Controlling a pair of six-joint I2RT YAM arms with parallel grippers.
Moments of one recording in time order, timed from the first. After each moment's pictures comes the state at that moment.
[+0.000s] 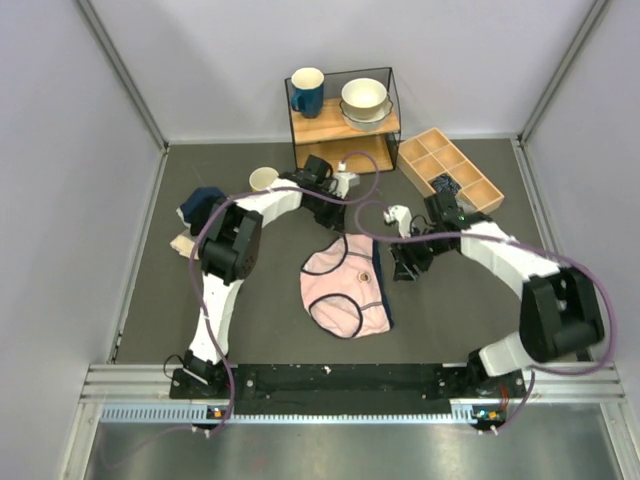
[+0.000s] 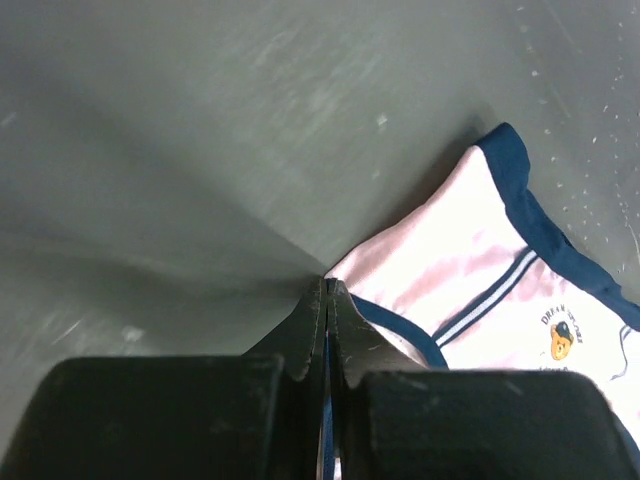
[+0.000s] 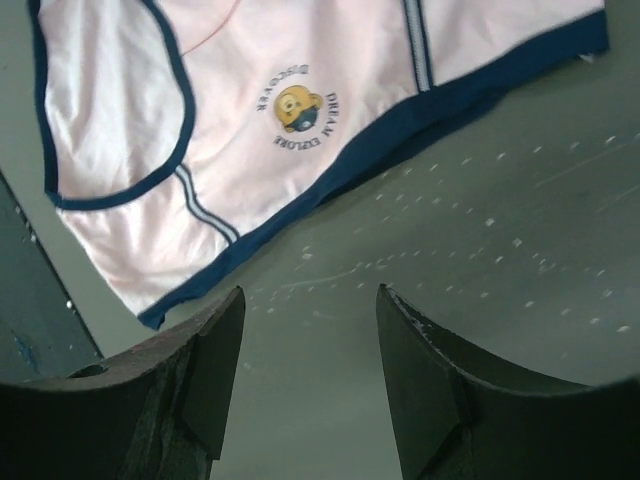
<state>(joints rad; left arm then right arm) -0.50 2.29 1.79 -0.56 0.55 0.12 0.32 1.40 0.90 -0.65 -0.61 -0.53</state>
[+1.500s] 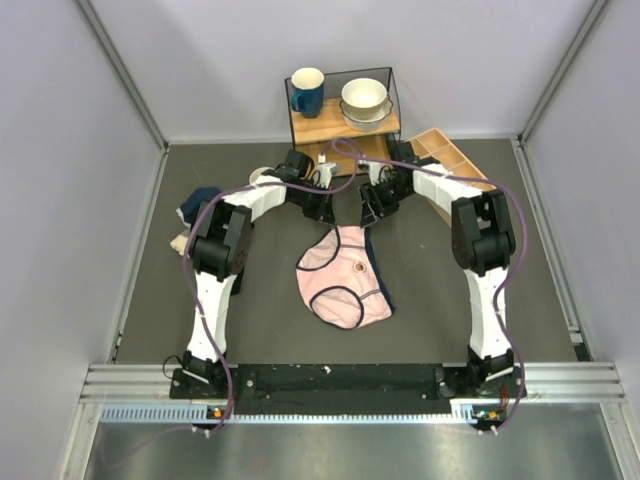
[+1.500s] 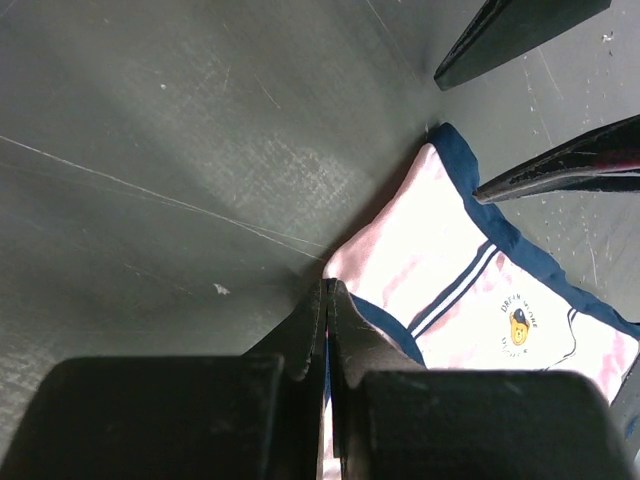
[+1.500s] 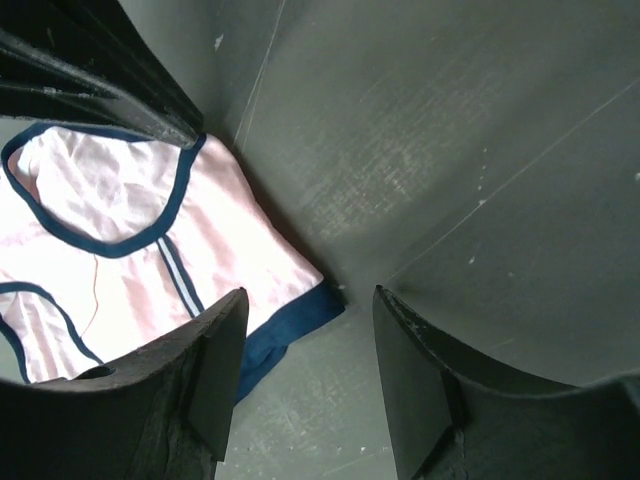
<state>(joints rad) -0.38 2.26 1.72 -0.47 0.67 0.00 0.32 2.22 1.74 -0.68 -0.62 -0.23</state>
